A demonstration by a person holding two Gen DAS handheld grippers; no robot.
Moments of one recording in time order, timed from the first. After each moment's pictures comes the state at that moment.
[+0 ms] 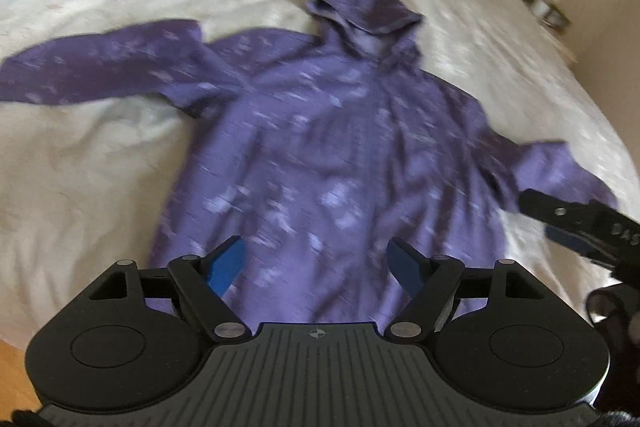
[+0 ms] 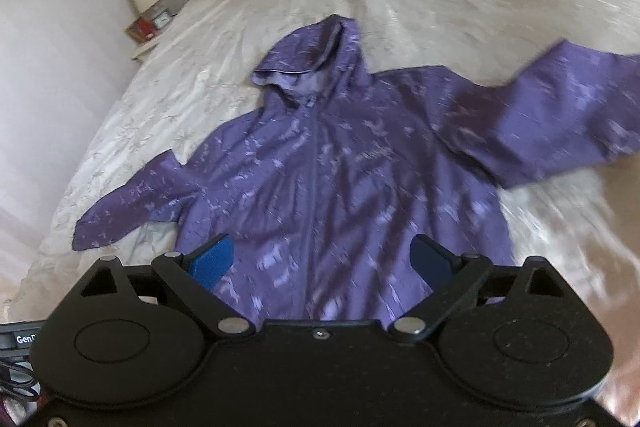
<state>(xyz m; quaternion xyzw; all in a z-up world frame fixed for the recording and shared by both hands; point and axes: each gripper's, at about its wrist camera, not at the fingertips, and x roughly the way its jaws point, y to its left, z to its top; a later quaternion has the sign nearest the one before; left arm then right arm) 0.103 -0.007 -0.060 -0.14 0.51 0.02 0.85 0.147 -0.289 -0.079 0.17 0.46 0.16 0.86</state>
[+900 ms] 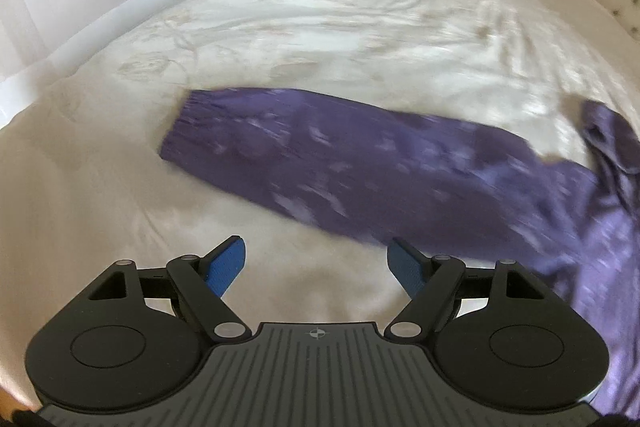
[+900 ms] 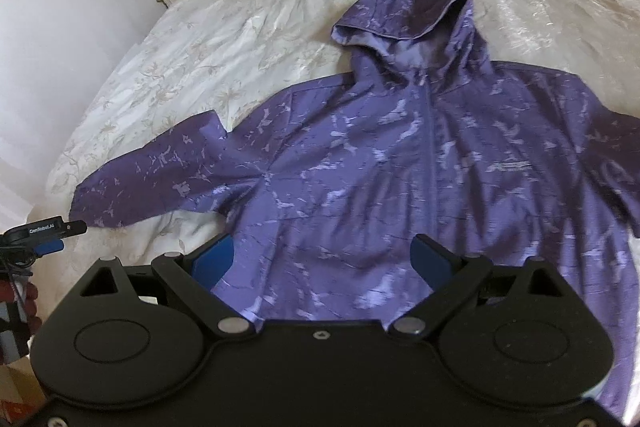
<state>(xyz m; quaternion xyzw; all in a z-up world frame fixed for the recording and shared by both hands) 0.170 0.294 -0.120 -0.14 0.47 0.22 0.84 0.207 -0.132 -0.102 0.11 0.50 0.19 0.84</state>
